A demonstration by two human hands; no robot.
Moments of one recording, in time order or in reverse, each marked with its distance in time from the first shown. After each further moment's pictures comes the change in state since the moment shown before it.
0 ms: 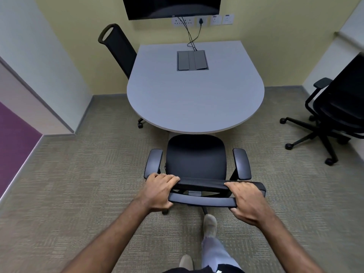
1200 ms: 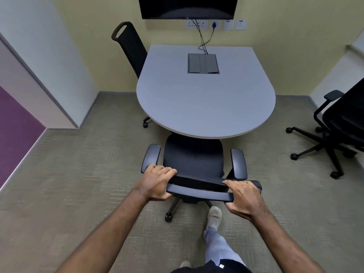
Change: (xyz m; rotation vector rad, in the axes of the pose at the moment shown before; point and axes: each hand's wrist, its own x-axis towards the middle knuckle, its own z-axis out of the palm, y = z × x) left_hand 0.000 -0.068 -0.012 0.021 0.039 -0.029; right_hand 0.061 -0.047 -0.013 0.013 0.018 0.061
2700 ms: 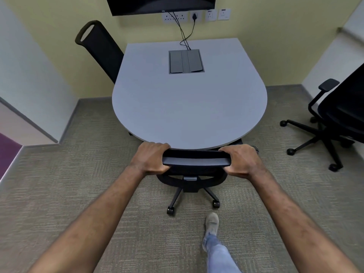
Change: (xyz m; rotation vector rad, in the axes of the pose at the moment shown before) left_hand 0.222 -0.060 -0.044 -0.052 0.130 -0.042; right_hand 0.195 0.116 -0.070 -0.021 0.120 0.003
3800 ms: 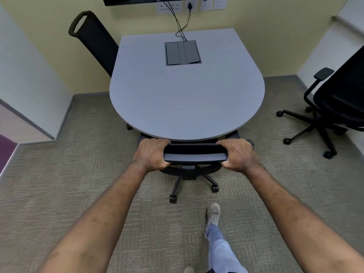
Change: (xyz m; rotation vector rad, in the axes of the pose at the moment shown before) left_hand -0.025 0.000 0.017 0.071 0.023 -0.020; right_hand -0.017 -0.027 0.026 -0.014 0.012 0.034
